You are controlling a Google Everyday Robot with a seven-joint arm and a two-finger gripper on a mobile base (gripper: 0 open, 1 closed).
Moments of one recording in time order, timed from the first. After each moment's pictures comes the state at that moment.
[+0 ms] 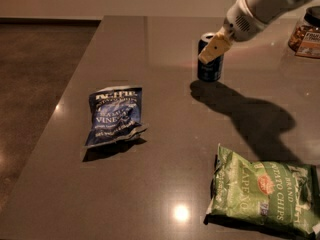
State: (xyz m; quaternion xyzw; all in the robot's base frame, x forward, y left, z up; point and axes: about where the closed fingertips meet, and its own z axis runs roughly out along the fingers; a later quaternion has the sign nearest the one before) arm 0.635 -0.155 0.940 -0.43 0.85 0.12 0.28
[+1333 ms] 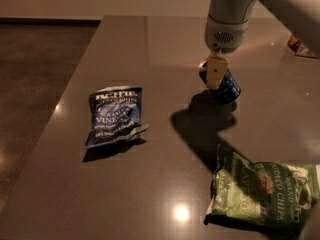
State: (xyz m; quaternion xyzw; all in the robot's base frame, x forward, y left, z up) arm 0.574 -0.159 0.909 -0.57 0.82 -0.04 0.04
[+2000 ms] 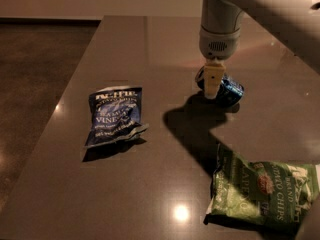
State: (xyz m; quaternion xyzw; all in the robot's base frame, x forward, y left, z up) arm 0.578 -0.154 0.891 -0.60 0.80 -0.06 0.02
